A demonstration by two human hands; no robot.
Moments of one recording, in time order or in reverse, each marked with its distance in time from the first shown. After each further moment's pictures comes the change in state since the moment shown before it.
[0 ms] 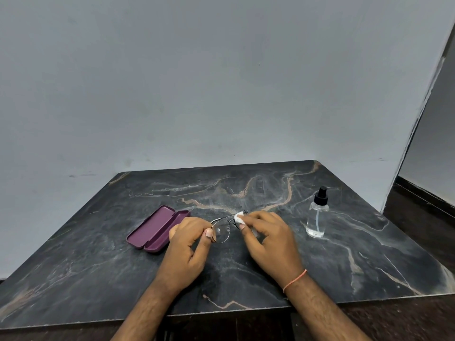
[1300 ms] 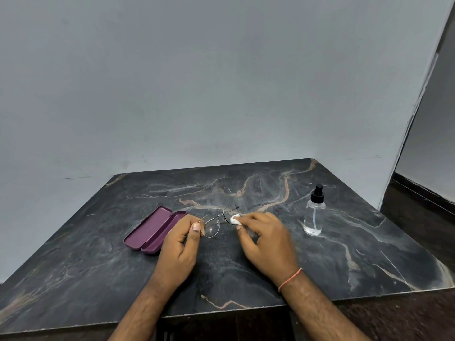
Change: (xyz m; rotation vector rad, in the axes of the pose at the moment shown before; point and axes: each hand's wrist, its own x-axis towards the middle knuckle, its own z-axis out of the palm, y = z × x) left_hand 0.003 0.002 -0.001 -0.190 0.022 -0.123; right_hand -0.002 -0.004 0.000 -0.067 -0.018 -0.030
